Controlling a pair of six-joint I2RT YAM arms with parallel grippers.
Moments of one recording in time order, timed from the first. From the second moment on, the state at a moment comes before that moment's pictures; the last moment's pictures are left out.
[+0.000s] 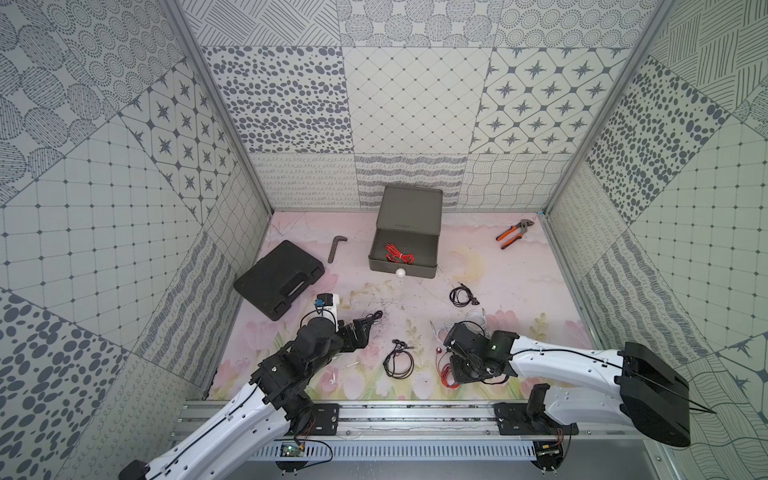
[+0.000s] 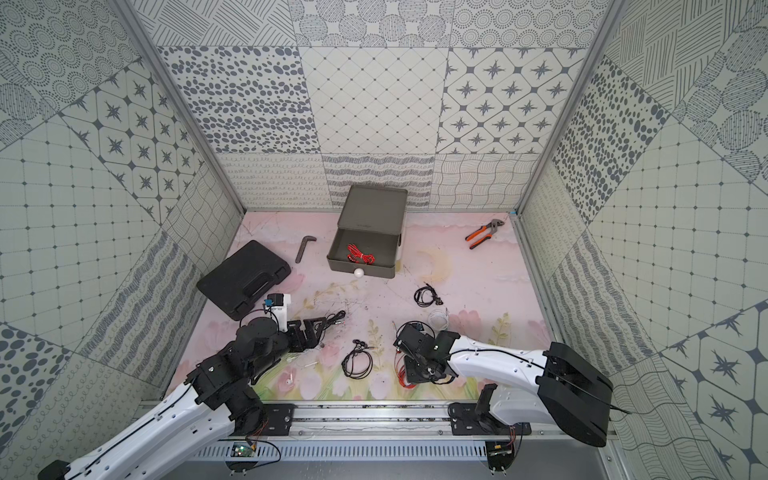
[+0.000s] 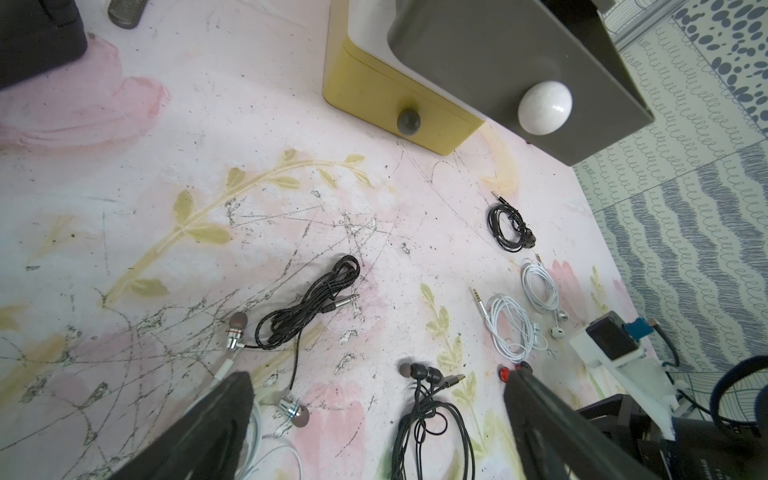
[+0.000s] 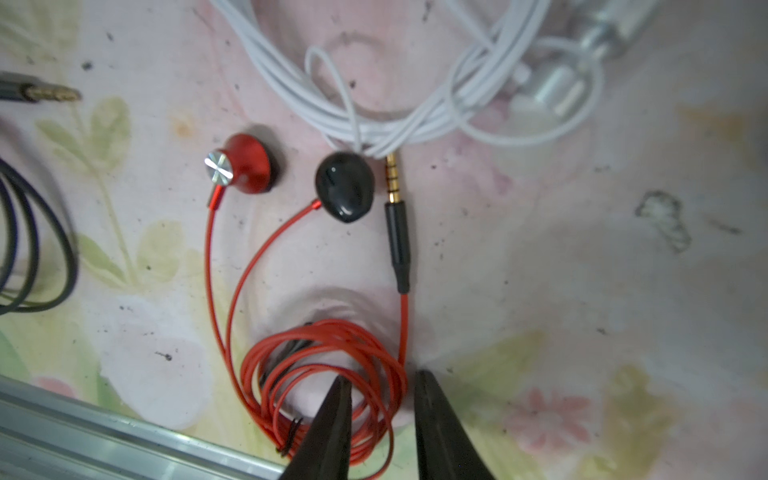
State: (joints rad) left arm -0.66 0.52 0.40 -0.42 -0.15 -0.68; right arm 1.03 1.24 0.56 -0.67 0.01 0.86
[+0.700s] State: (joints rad) left arm -0.66 0.50 0.40 -0.42 -0.15 -0.69; right arm 1.03 1.21 0.56 -0.66 0.00 0.87
